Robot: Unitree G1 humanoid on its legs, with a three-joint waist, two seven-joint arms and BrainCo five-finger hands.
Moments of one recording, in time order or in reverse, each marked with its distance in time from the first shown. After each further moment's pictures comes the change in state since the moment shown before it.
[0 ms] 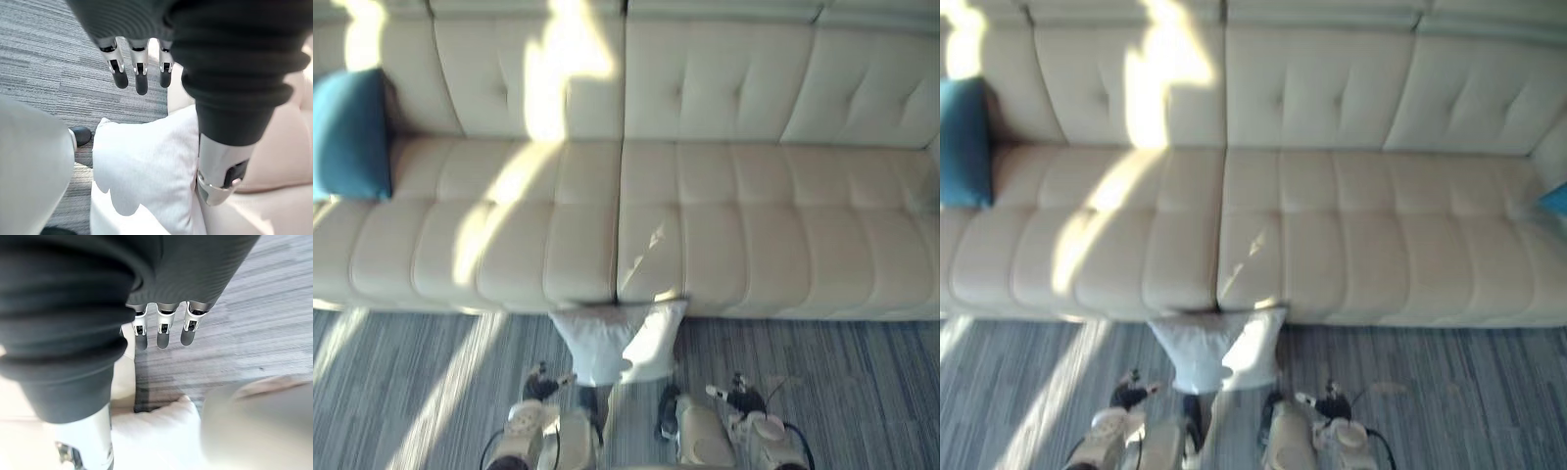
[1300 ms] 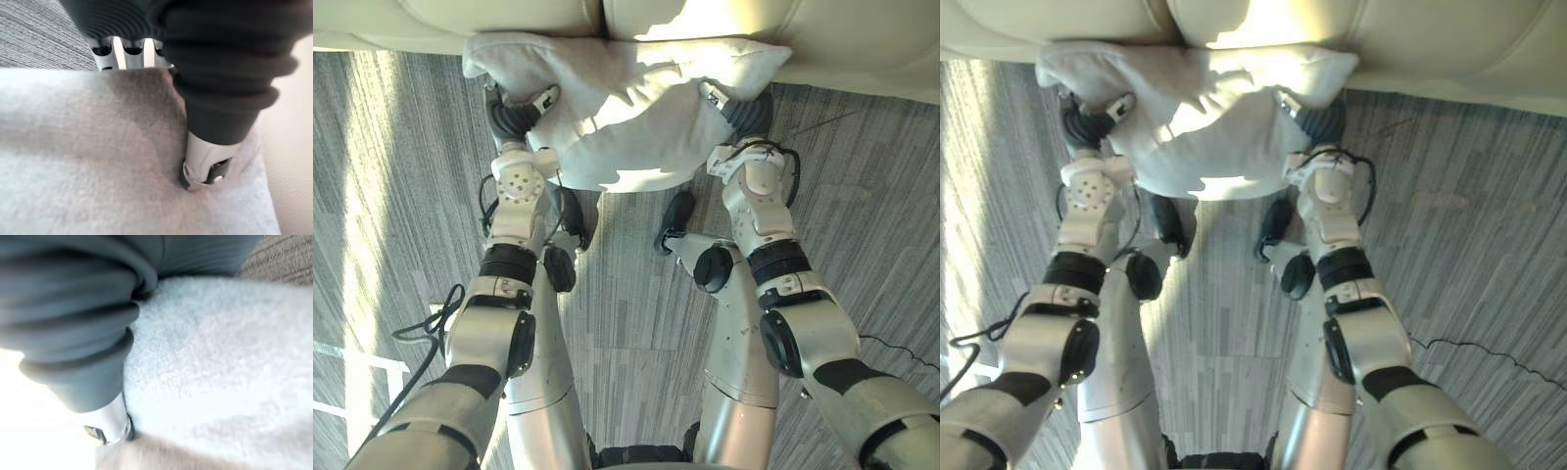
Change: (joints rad) left arm -0.828 0.079 -0.089 -0.234 0.001 -0.020 0.264; right arm -0.912 -0.080 0.147 -0.156 0.195 -0.083 -0.139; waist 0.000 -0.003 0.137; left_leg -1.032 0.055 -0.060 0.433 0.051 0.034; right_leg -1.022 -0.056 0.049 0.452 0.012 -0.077
